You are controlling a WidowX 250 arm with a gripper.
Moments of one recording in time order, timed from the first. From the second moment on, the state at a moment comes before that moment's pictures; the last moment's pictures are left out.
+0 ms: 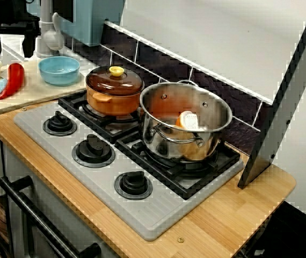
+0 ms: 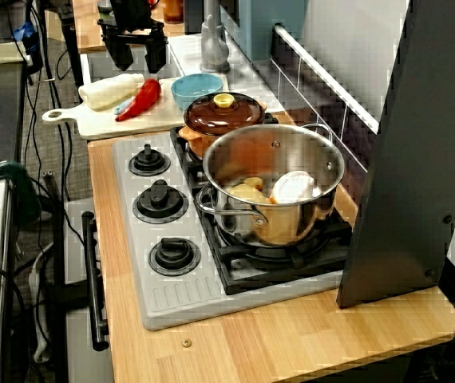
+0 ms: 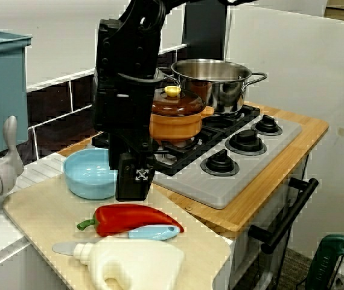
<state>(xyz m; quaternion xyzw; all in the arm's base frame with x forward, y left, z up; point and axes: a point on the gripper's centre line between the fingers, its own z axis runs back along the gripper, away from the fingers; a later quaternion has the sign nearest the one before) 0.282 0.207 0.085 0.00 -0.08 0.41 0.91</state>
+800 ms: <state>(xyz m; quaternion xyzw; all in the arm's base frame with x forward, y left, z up) 0.290 0.210 0.053 0.02 -0.08 0.44 0.89</state>
